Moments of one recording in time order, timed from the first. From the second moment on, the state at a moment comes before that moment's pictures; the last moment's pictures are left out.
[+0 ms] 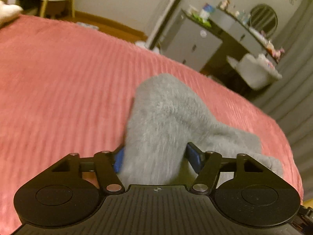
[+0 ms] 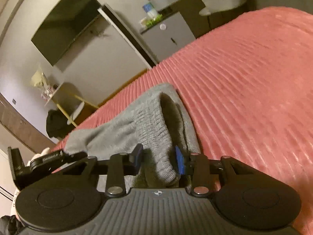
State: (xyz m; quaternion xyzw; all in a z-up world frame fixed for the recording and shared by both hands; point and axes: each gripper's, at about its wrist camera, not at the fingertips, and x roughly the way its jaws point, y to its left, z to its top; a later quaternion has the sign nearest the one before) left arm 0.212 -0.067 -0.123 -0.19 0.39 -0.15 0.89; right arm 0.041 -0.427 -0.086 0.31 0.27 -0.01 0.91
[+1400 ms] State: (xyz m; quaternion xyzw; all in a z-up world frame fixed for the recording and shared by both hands) left arm 0.055 -0.051 -0.117 -0.12 0.45 -0.09 0.88; right arm 0.006 -0.381 -0.082 0.33 0.29 -0.08 0.90
